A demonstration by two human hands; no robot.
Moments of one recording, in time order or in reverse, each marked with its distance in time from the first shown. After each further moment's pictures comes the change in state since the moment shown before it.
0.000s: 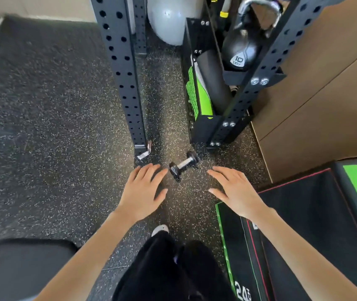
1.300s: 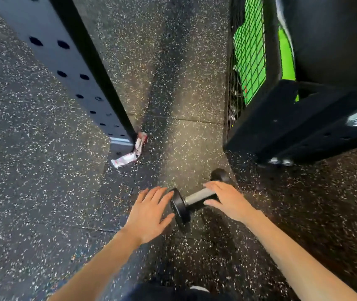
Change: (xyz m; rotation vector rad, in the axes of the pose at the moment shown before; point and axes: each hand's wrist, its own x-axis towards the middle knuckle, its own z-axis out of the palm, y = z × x) left_hand 0.334 -0.162 0.626 -0.016 -0.174 -0.150; right_hand 0.425 0.293 0.623 0.299 -0.377 -0.167
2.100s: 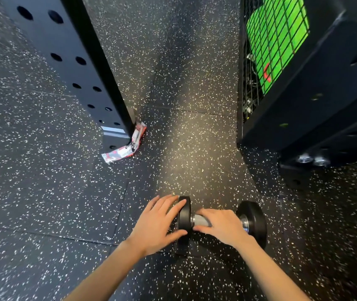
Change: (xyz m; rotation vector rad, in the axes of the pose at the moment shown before) left_hand 0.029 -0.014 0.126 -0.061 0.106 0.096; right_hand 0.048 0.029 0.134 -0.117 0.034 -0.050
